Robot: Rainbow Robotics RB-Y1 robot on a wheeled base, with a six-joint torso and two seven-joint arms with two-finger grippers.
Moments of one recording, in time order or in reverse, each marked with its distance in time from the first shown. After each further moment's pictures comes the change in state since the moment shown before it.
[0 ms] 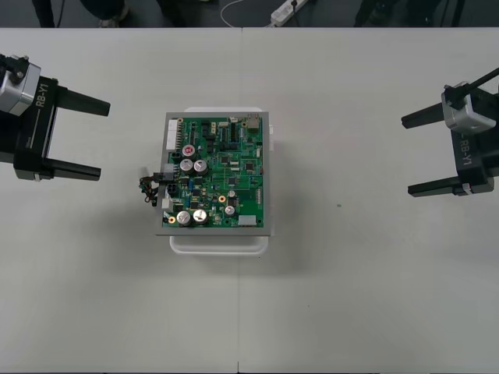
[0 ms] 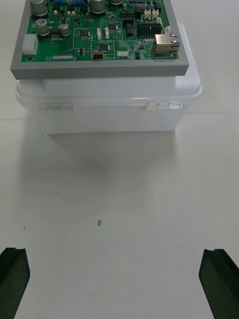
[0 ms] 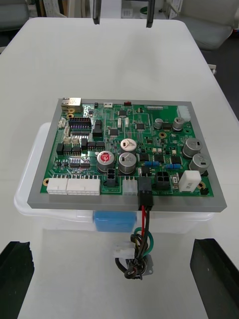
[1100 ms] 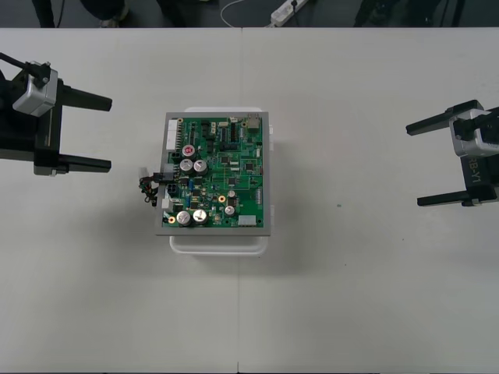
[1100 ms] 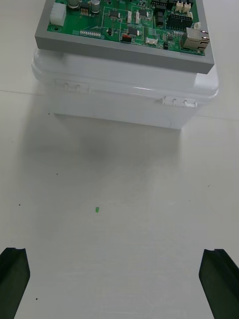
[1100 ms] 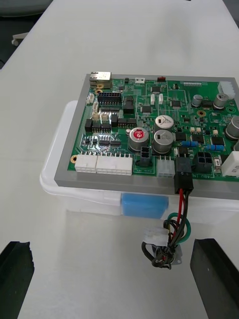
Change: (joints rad) right arm 0.055 -0.006 -0.026 -0.032 0.010 0.000 0.179; left arm 0.001 -0.115 0.068 -0.008 -0.180 0.000 0.003
